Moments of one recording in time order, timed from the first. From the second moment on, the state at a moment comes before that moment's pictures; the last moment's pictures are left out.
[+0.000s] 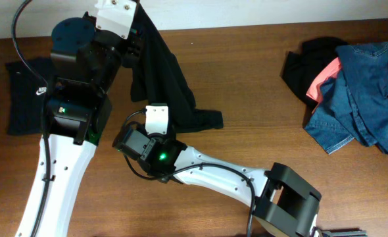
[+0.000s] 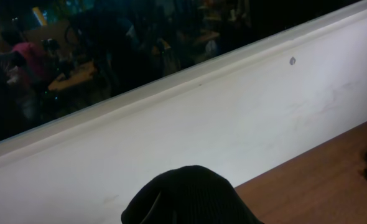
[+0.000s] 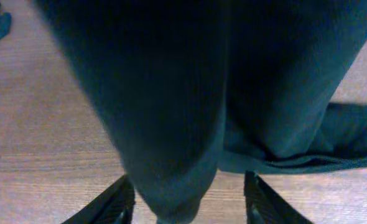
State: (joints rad) left arm -0.26 1.44 1.59 -0.22 0.03 0.26; right arm 1.04 1.96 1.48 -0.47 0.62 0.89
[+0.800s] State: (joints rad) left arm -0.26 1.44 1.59 -0.22 0.03 0.26; right arm 1.04 1.97 1.48 -0.46 0.61 0.89
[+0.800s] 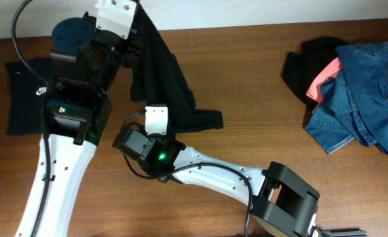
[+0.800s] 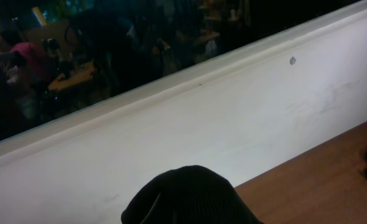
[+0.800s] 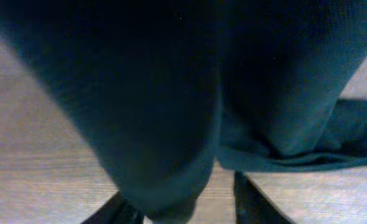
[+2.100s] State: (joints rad) left arm -0.26 1.44 1.59 -0.22 0.01 0.26; right arm 1.00 1.94 1.47 -0.58 0.52 0.79
